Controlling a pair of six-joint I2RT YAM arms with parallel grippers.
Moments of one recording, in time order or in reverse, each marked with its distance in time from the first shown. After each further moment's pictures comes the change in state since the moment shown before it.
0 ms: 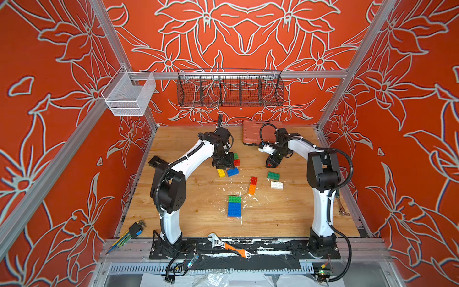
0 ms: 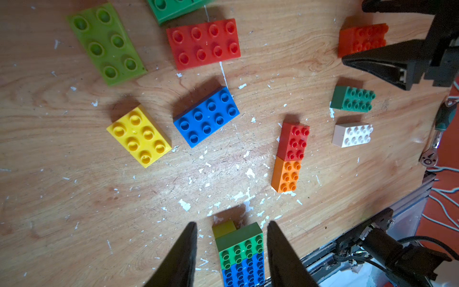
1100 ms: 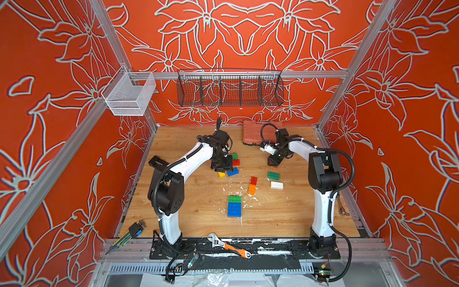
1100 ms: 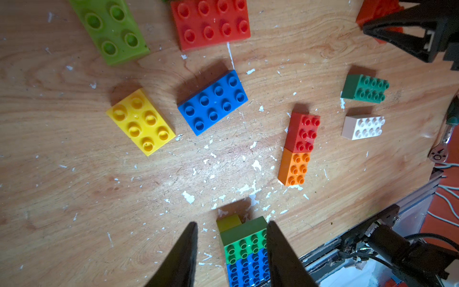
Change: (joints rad) left arm 0.000 -0.034 -0.070 0.020 0.000 0.000; right arm 0.001 -0.032 -0.055 0.082 0.063 0.084
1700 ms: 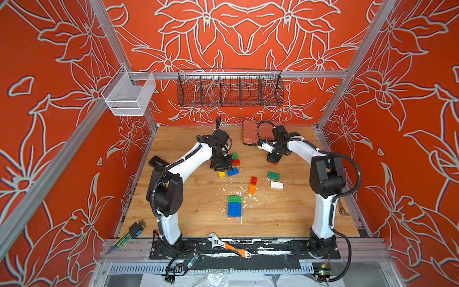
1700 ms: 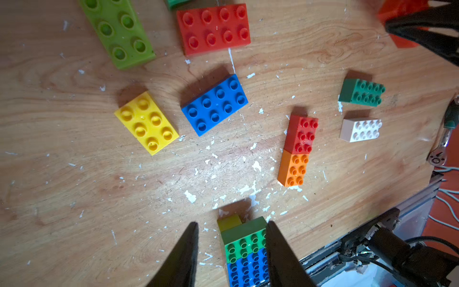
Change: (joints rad) left arm 0.000 -0.025 -0.013 0.013 -0.019 -0.010; right arm 0.081 -0.116 0.029 -0.055 0.102 -0.031
